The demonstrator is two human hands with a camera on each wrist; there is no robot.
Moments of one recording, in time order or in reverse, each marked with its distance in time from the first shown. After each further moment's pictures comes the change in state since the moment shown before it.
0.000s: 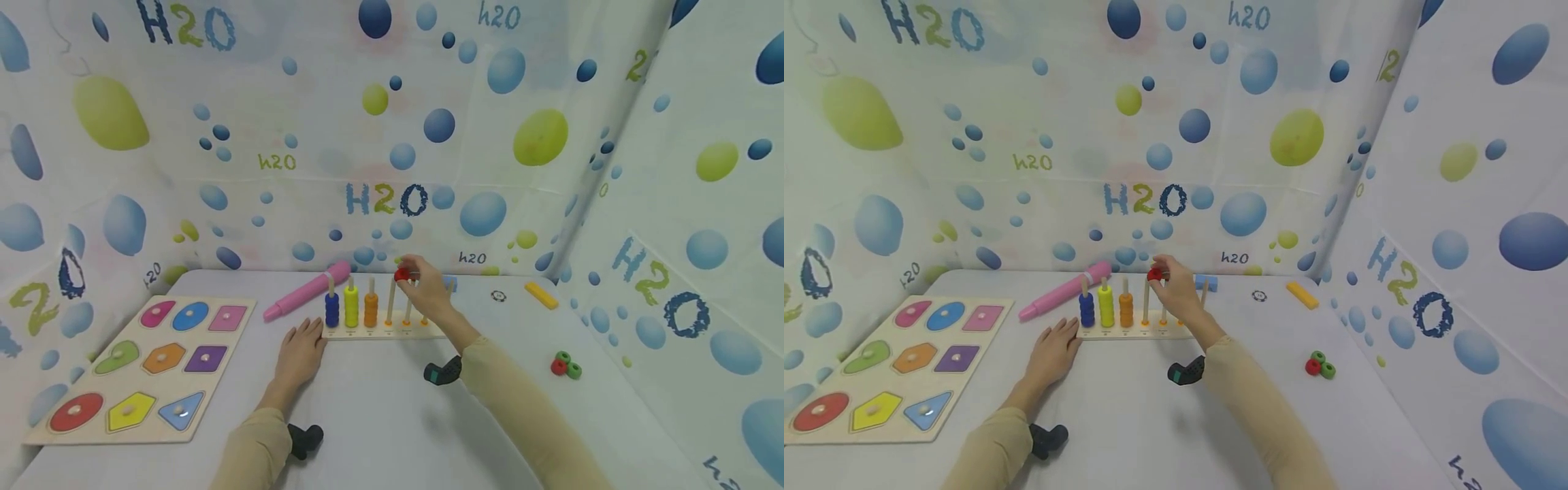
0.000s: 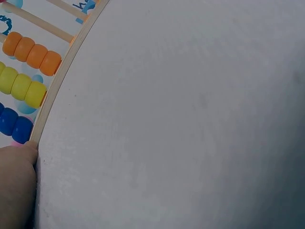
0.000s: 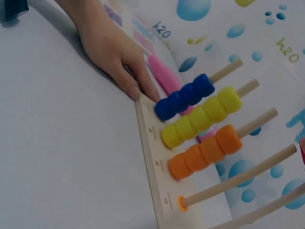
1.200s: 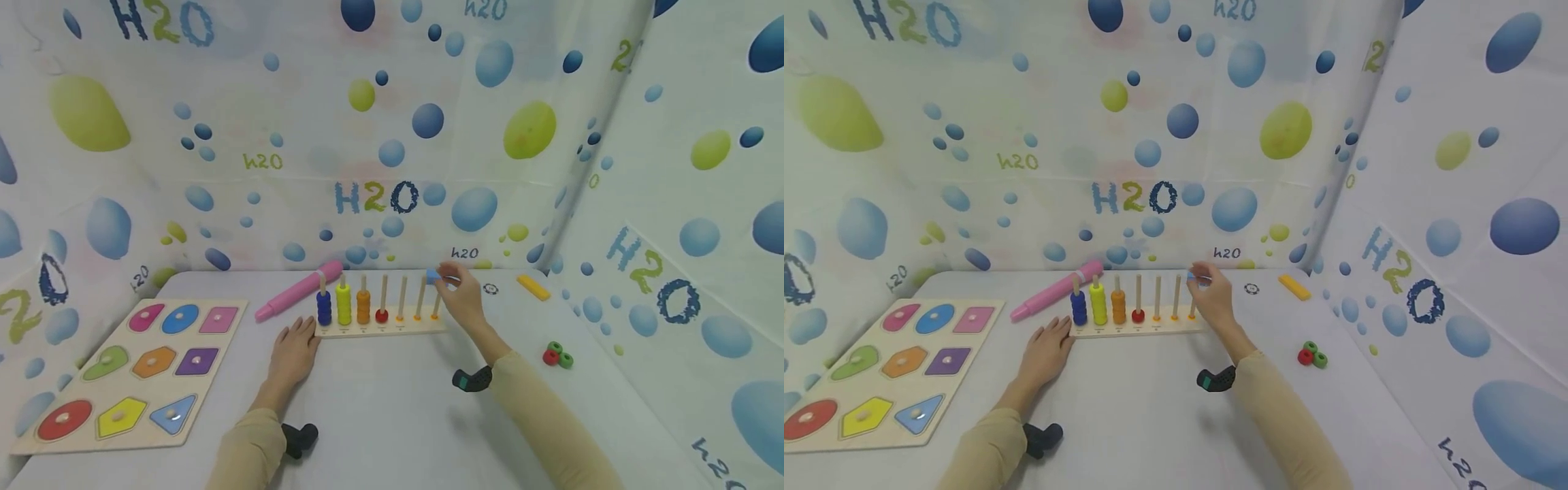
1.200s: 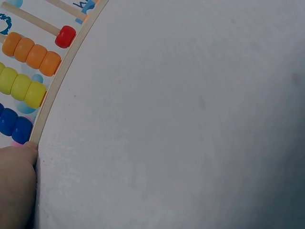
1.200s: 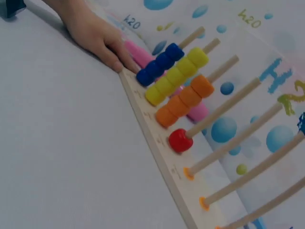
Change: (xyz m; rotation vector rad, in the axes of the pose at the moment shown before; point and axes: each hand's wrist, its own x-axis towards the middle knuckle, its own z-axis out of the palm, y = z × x) left_hand 0.006 -0.004 -0.001 -0.001 -0.021 0.009; right_hand -0.037 0.042 -0.046 0.102 0.280 0.095
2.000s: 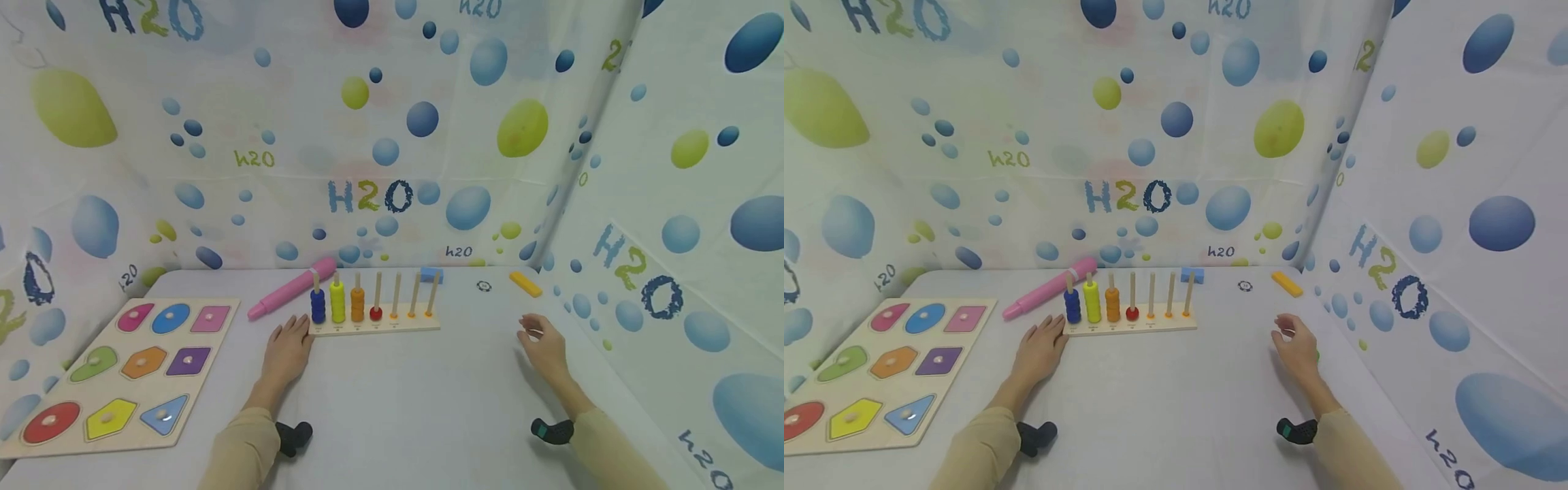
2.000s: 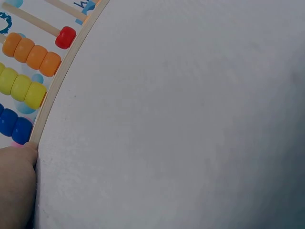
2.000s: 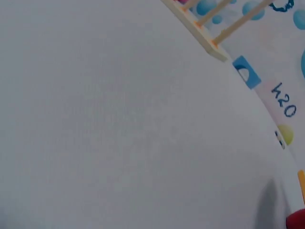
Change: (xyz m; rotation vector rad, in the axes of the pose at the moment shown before) left_hand -0.001 0.003 -0.005 -0.030 0.006 0.011; right_hand -0.099 0.067 -0.151 -0.434 0.026 0.233
